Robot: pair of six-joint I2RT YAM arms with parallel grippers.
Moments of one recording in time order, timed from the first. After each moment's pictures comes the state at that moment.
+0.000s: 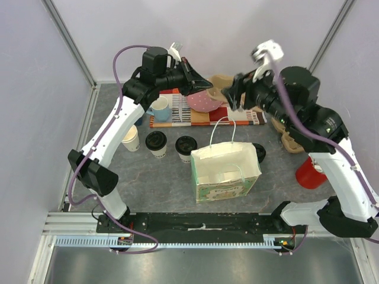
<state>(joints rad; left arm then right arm) -0.52 1.72 1.93 -0.54 0.51 -0.99 0.71 1.26 1.86 -0.79 0.11 -0.04</state>
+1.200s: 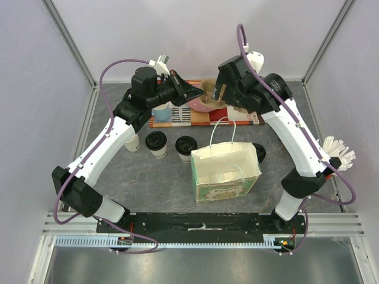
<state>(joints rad) -0.52 1.47 1.50 -0.20 0.39 -0.99 0.71 1.73 2.31 -1.35 0.57 0.82</state>
